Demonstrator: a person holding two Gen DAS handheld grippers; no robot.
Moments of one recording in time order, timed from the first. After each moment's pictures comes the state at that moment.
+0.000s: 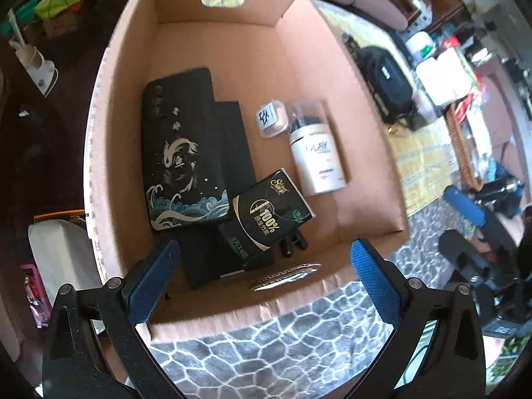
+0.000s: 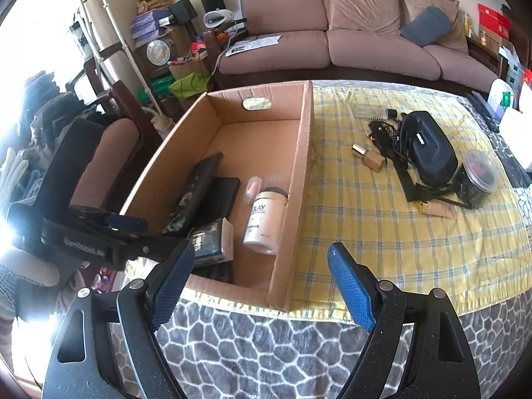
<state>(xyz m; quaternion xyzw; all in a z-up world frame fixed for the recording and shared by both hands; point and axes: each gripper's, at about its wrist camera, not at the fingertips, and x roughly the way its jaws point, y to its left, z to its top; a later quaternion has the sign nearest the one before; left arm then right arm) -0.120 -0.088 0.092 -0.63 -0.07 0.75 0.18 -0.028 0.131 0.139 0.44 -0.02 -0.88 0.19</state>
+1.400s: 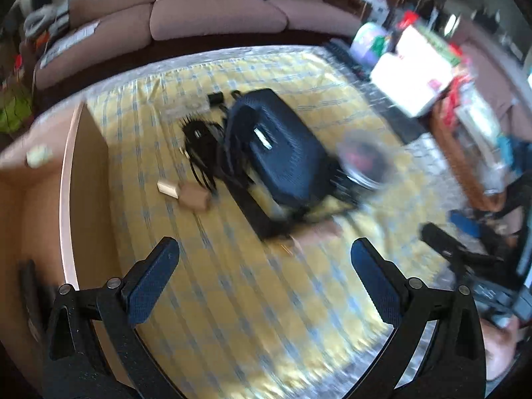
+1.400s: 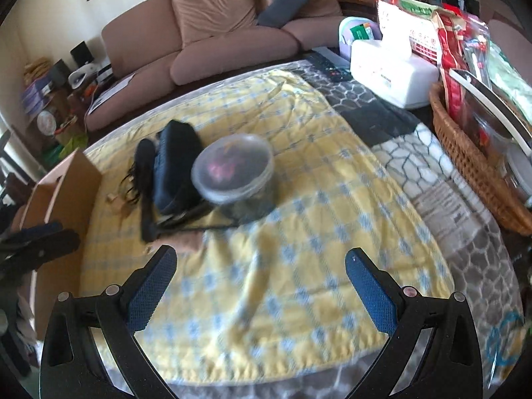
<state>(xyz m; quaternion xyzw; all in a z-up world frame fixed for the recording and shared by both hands) -0.219 0.211 0.092 -0.52 0.06 0.83 0.20 -0.107 0.435 0.088 0.43 -0.10 -0.89 -0.02</state>
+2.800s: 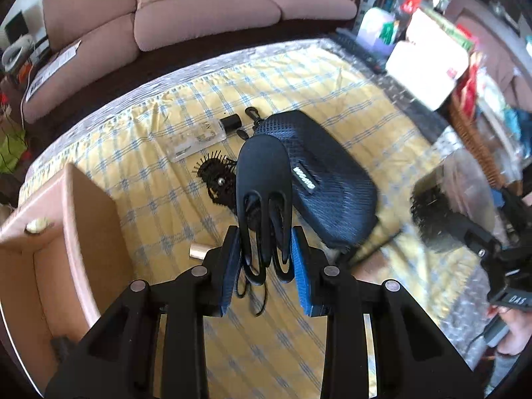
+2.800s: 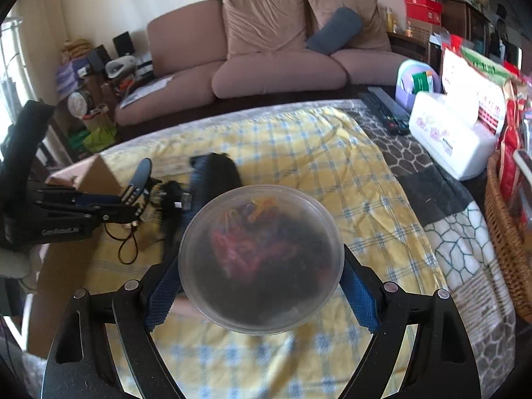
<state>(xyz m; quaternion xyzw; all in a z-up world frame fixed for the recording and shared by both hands) -0.274 0.200 0.095 -0.52 0.09 0.81 0.23 -0.164 0.403 0.108 0.39 -0.05 -0.92 0.07</state>
